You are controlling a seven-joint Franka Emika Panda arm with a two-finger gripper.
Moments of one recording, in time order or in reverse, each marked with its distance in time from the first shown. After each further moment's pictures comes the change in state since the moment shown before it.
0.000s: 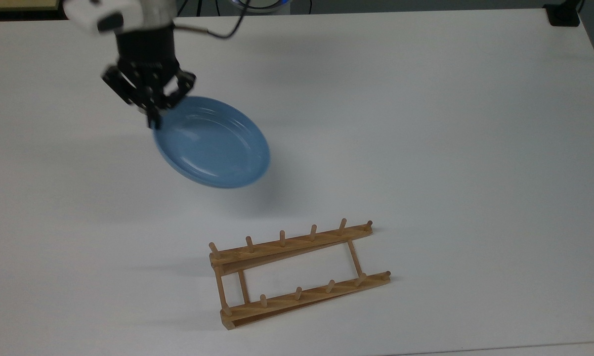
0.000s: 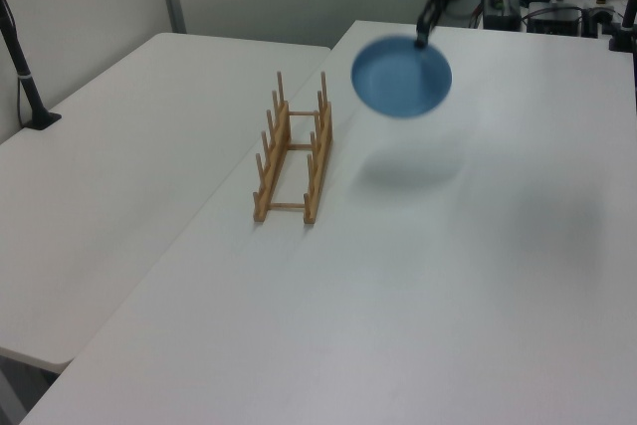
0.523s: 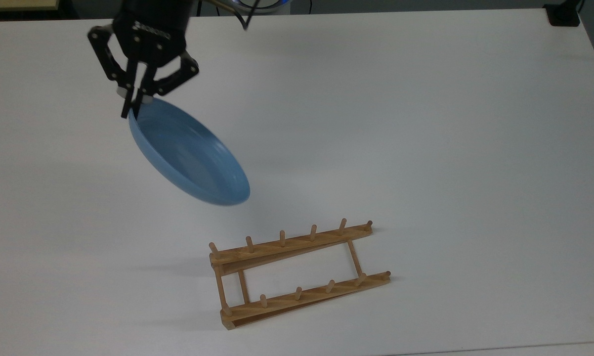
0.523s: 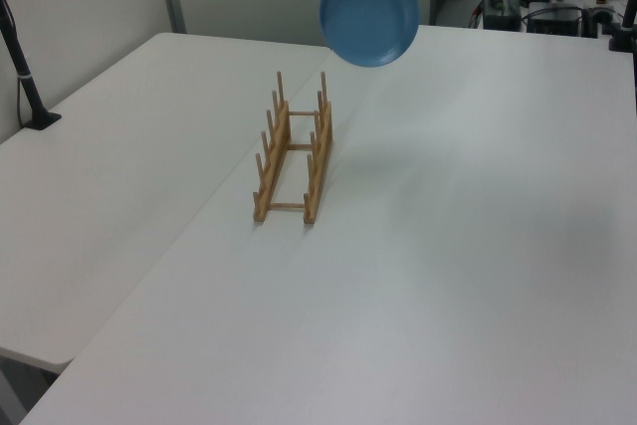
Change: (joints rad) arm 0.032 0.010 0.067 0.091 -0.543 0.160 0.318
